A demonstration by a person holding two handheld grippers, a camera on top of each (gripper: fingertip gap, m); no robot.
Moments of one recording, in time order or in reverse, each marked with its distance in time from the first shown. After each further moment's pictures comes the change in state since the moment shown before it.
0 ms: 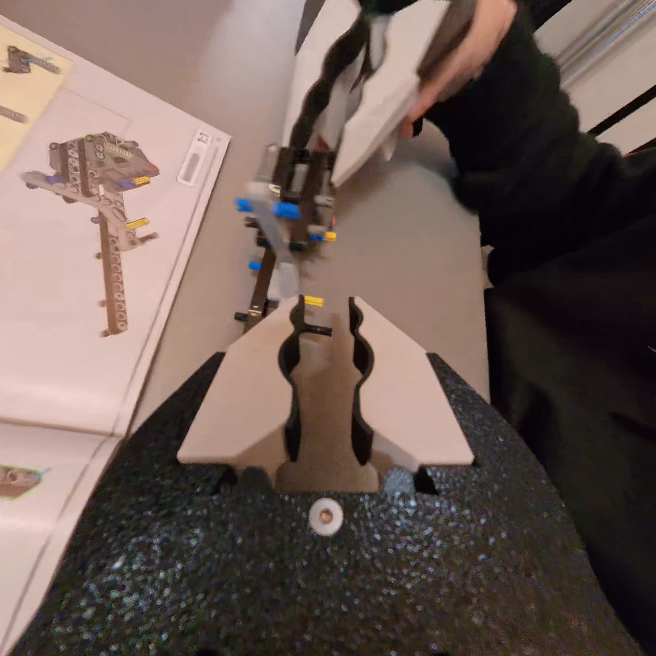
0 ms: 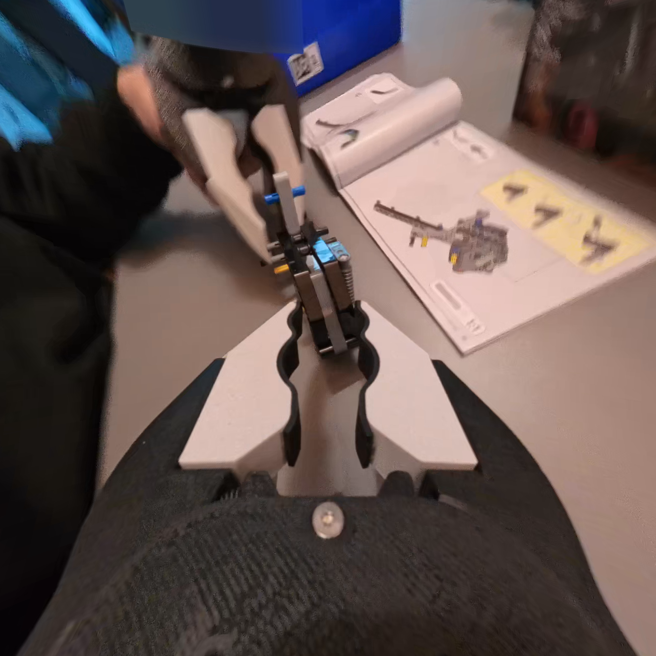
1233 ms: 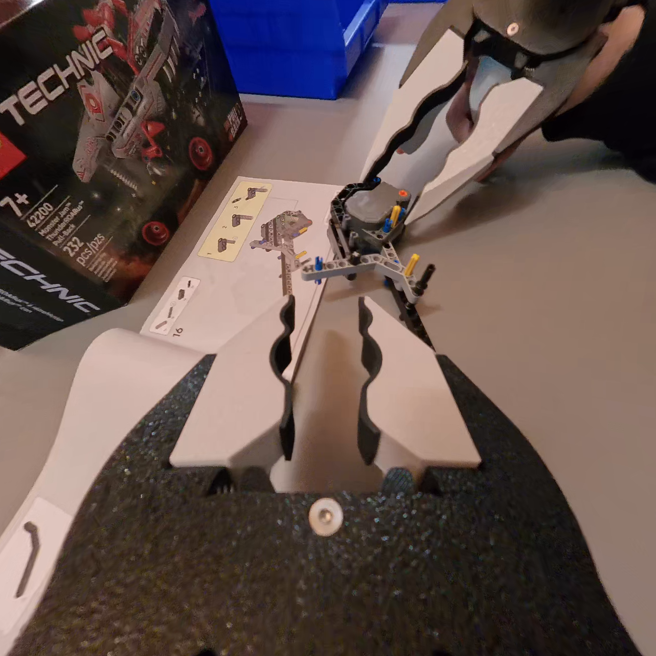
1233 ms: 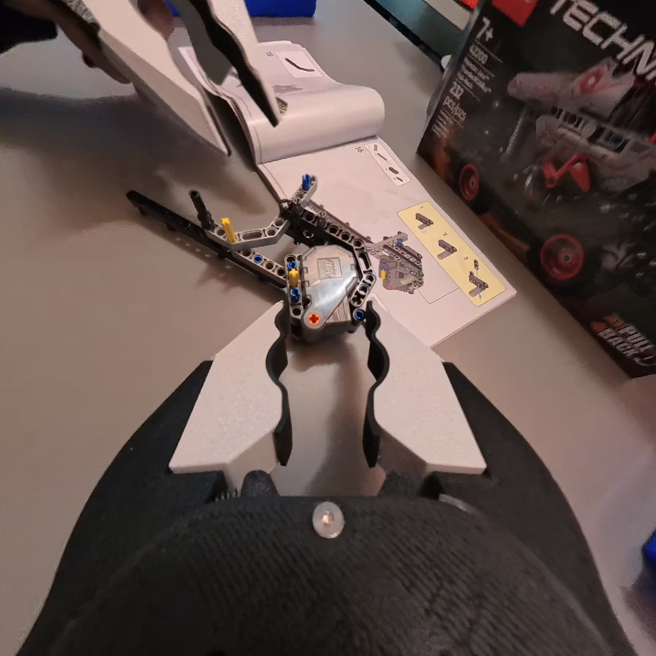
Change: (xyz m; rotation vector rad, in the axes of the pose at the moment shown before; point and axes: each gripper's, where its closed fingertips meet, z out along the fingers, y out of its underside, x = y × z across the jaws) left arm -0.050 -0.010 -0.052 0.207 -0.430 0.394; right arm 0.029 0.001 0.014 -0.065 0.411 -0.357
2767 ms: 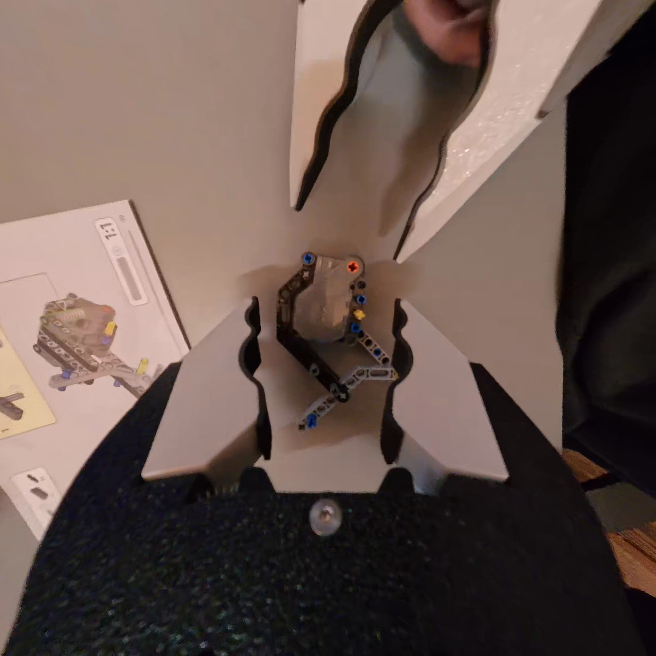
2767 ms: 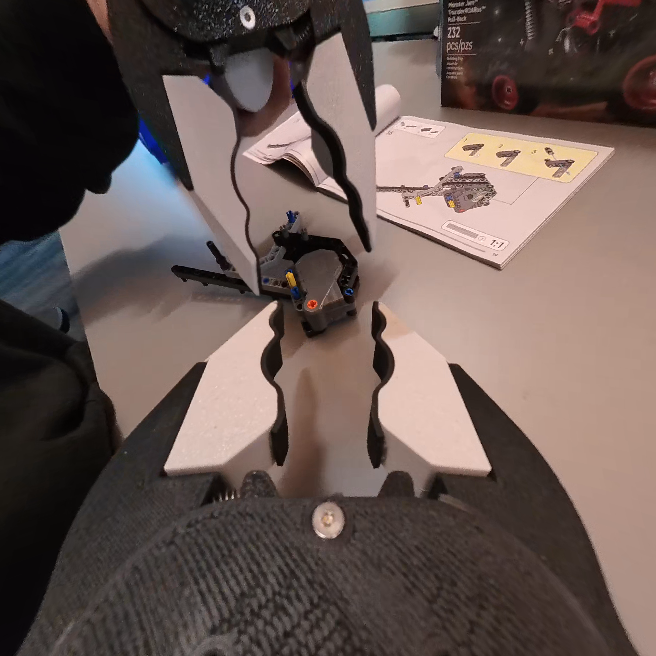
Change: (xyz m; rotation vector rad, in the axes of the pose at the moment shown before) left arm 0.091 -0.010 0.059 -0.720 0.548 0.213; right arm -0.054 0.005 -0.049 0.135 -0.097 0.497
